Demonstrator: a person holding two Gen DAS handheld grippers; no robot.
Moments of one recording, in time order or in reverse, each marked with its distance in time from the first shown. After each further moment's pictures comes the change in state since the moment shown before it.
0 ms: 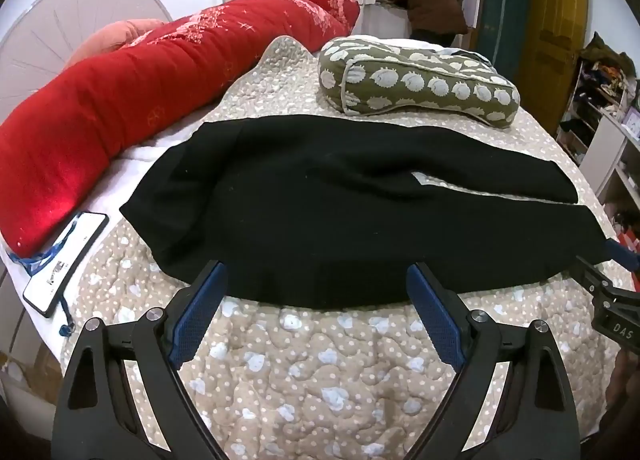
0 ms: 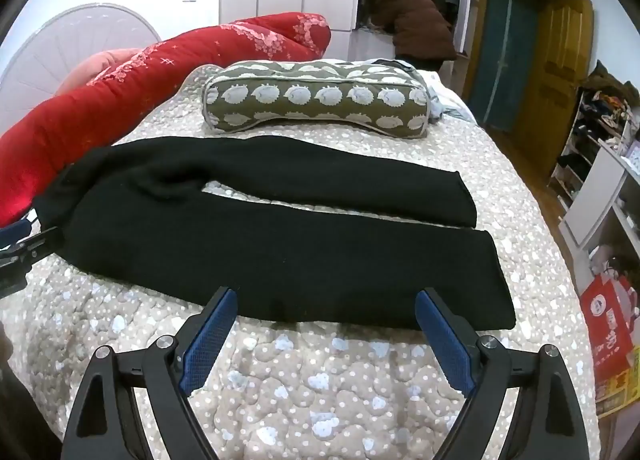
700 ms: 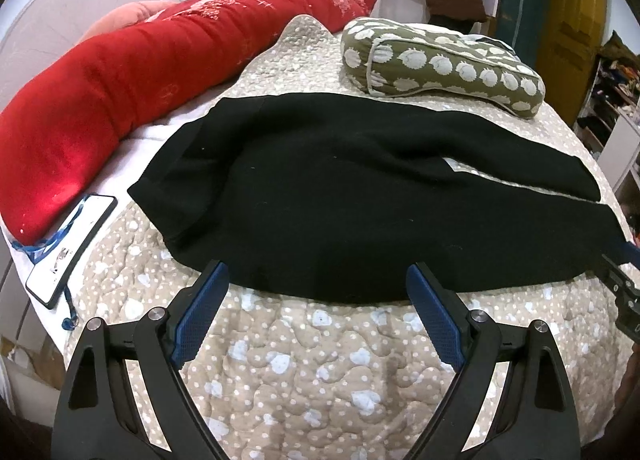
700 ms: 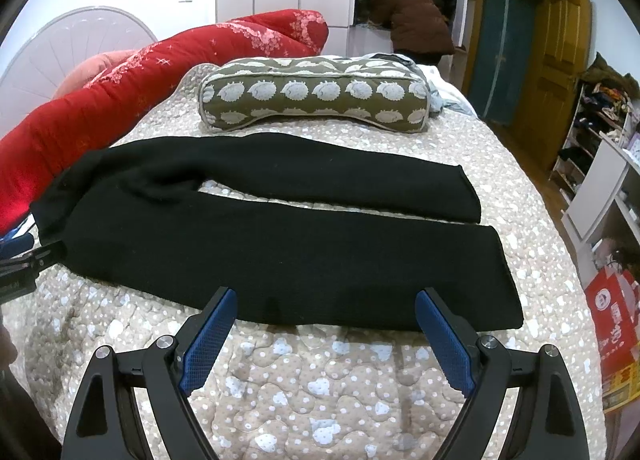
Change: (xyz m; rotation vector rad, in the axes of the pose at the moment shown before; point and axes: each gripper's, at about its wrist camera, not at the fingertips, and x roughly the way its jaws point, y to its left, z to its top) left arm 0.019 0.017 -0.004 -0.031 0.055 0.049; right arm 0.008 -0.003 0.000 0.018 0.007 0.003
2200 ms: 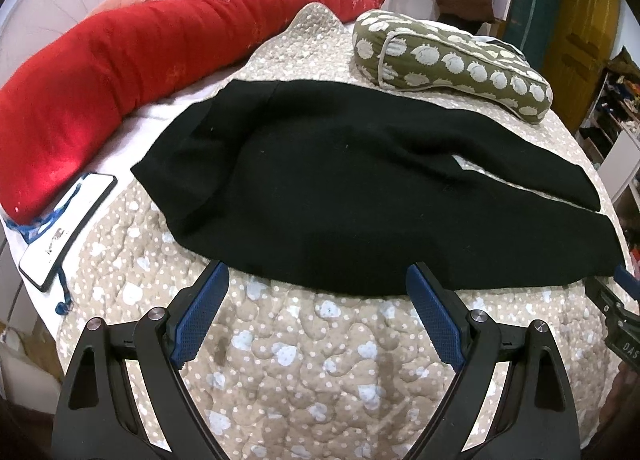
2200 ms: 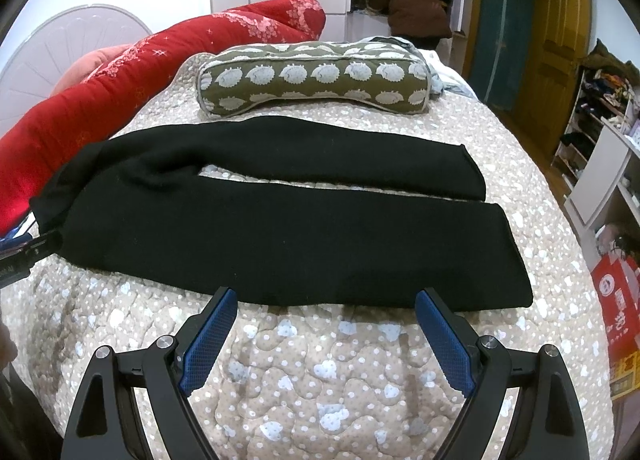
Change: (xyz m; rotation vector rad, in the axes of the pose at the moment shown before) left arm 0.004 0.009 0.002 -0.059 0.056 -0.017; right arm 0.005 0.000 -0.006 0.029 0.056 0.015
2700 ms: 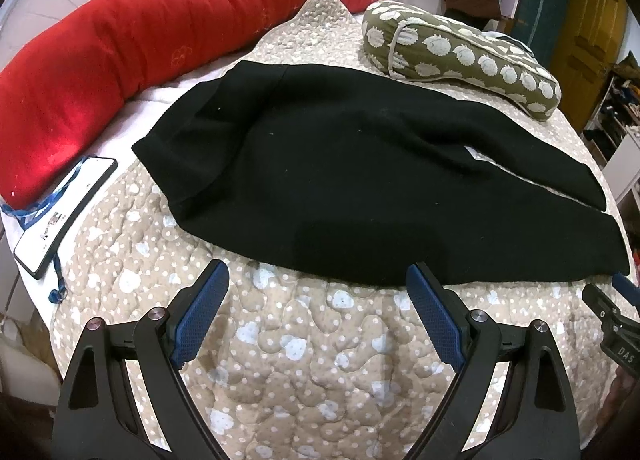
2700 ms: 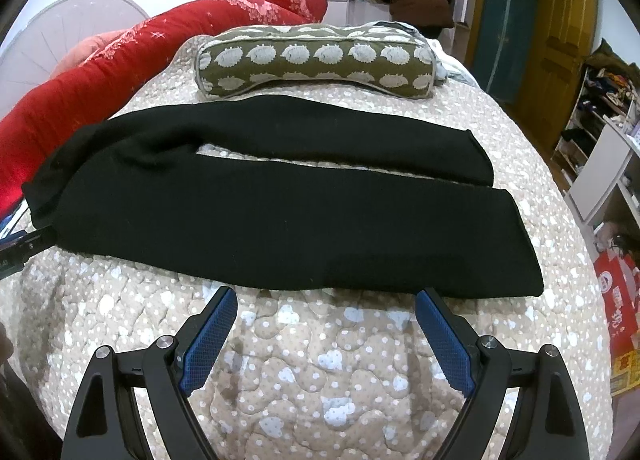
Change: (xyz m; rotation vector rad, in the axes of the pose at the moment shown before) left arm 0.008 0.007 -0.007 -0.024 0.026 0.006; right arm 0.013 0.005 -0.005 -0.018 0.054 -0.019
